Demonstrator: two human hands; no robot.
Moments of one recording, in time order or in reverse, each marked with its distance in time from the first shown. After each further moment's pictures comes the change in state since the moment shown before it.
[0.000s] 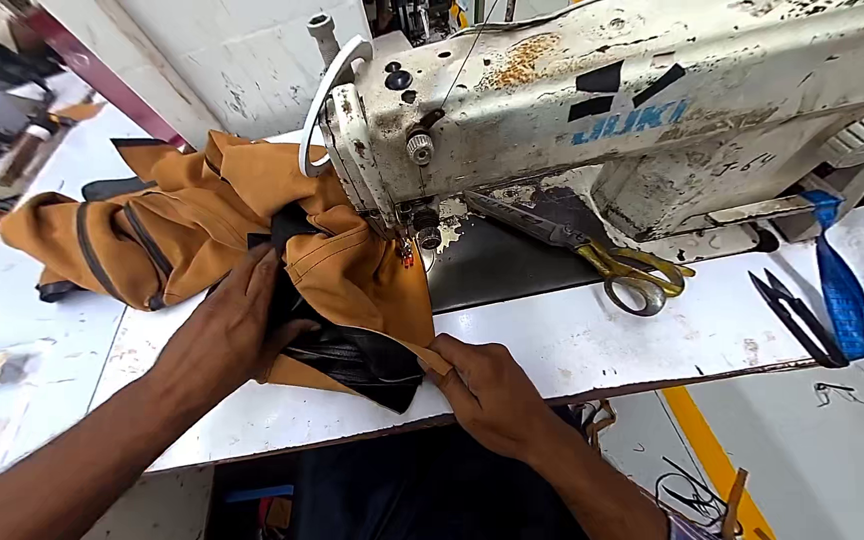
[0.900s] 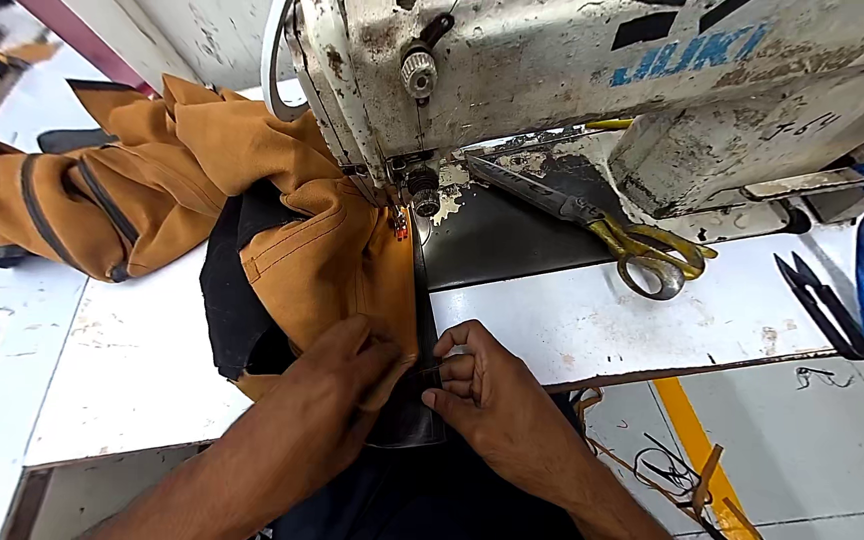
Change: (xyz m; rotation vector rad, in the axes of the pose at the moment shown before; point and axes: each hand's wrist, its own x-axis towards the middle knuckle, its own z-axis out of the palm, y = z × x) left_hand -0.021 0.114 0.007 -0.432 -0.166 0.065; right_hand -0.024 -0.022 -0.011 0.541 -0.179 0.615
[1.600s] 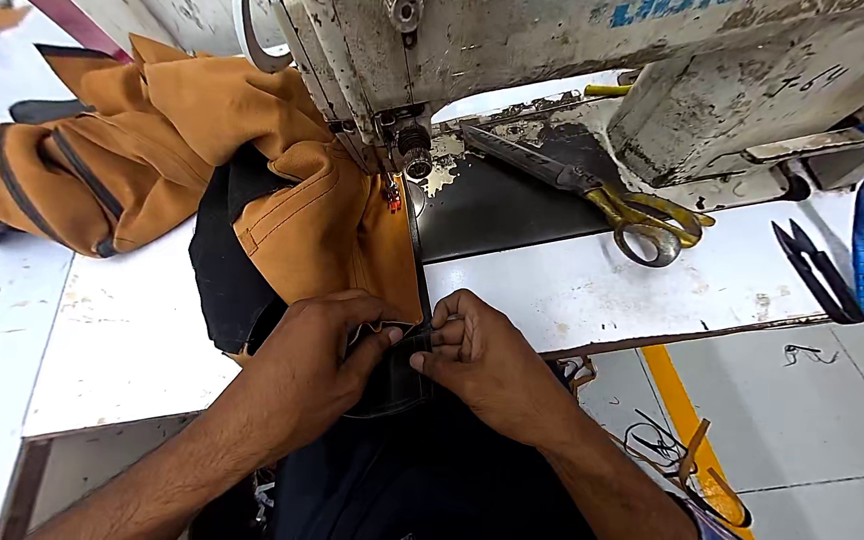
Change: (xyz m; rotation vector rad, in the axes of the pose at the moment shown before) left_hand 0.011 0.010 -0.009 -0.231 -0.004 -0.232; right_hand 0.003 -0.005 0.001 0.041 0.019 -0.003
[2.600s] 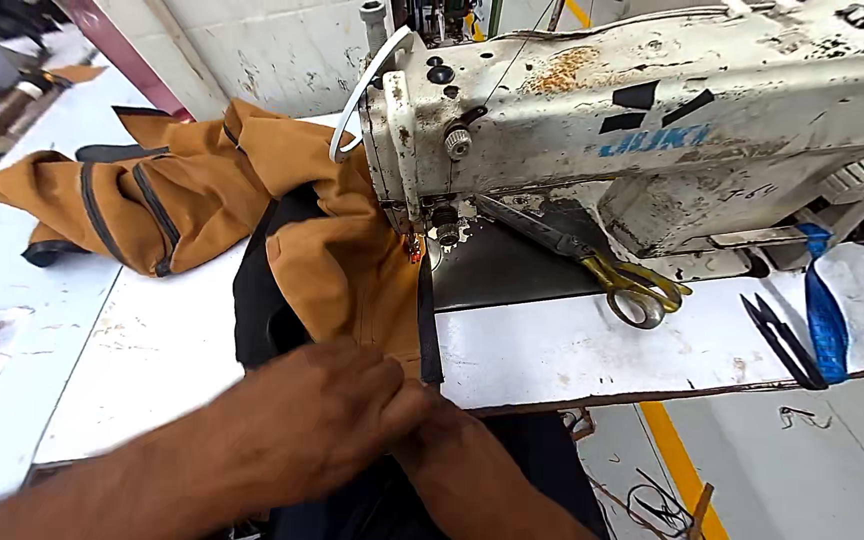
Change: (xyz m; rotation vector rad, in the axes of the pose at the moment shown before) left_hand 0.001 0.002 -0.044 0.554 -0.065 0.767; right_hand -0.010 0.017 0.048 -1.097 0.047 -0.830
